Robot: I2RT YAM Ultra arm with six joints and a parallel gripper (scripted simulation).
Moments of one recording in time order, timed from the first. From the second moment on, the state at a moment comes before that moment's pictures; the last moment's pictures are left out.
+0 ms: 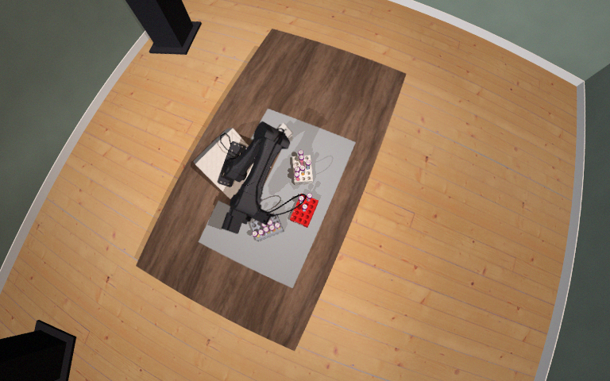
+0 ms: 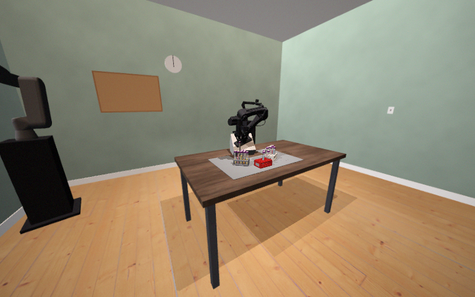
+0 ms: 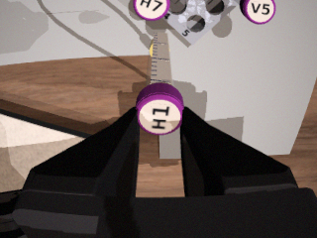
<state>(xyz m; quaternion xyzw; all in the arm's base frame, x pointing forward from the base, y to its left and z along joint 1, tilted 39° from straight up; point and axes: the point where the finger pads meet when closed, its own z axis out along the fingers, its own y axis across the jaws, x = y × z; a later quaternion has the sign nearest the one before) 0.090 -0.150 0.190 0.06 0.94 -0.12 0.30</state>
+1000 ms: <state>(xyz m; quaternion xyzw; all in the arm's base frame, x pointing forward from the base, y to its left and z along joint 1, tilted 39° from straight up) 0.120 -0.096 0.198 0.01 0.94 -0.12 0.32</state>
